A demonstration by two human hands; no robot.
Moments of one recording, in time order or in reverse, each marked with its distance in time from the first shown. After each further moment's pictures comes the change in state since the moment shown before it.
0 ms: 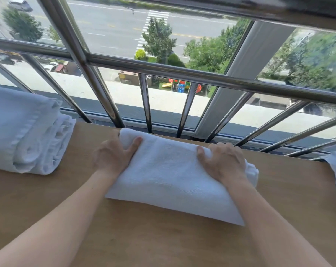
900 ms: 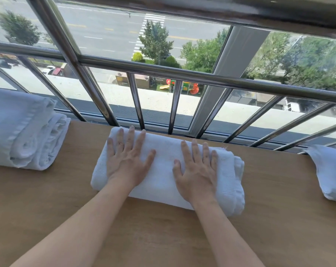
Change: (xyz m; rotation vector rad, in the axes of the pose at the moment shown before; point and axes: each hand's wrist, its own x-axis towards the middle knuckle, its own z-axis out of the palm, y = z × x) left_hand -0.053 0.051 0.004 0.308 -0.268 0.238; right_hand -0.072 -0.051 0.000 0.221 0.051 0.029
